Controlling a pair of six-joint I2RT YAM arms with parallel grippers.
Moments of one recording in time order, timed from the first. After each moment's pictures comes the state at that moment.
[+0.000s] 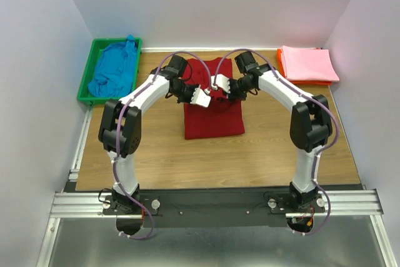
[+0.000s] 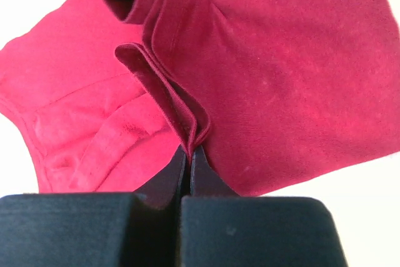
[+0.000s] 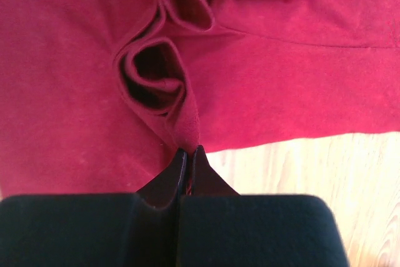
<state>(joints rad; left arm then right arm) -0.40 1.90 1.53 -0.76 0.64 1.53 0.42 1.96 1.61 -0.76 -0.42 -1.16</state>
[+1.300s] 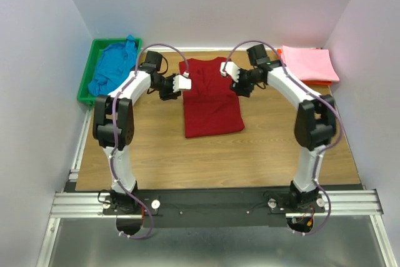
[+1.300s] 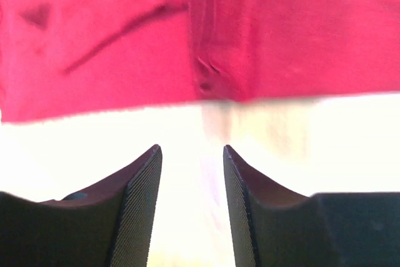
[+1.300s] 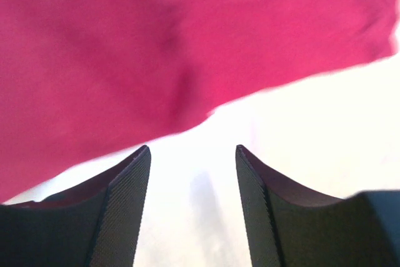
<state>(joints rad) -0.20 2.04 1.62 -0.70 0.64 1.35 0.34 2.04 1.72 -0.67 -0.41 -1.04</state>
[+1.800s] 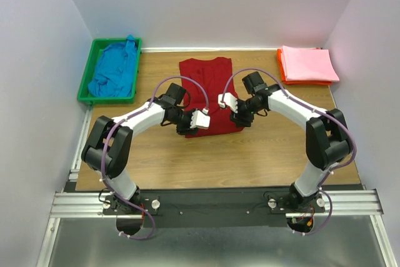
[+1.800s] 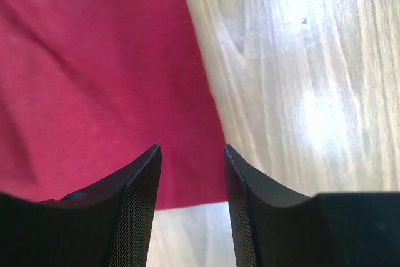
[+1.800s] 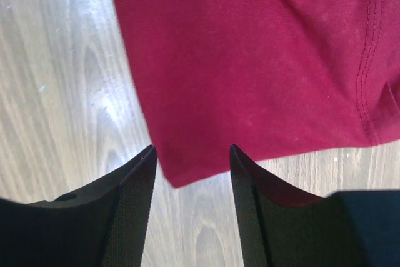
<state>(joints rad) -0.47 1.66 1.04 -0.50 0.69 1.16 0.43 1.73 1.22 -0.68 -0.48 -1.02</state>
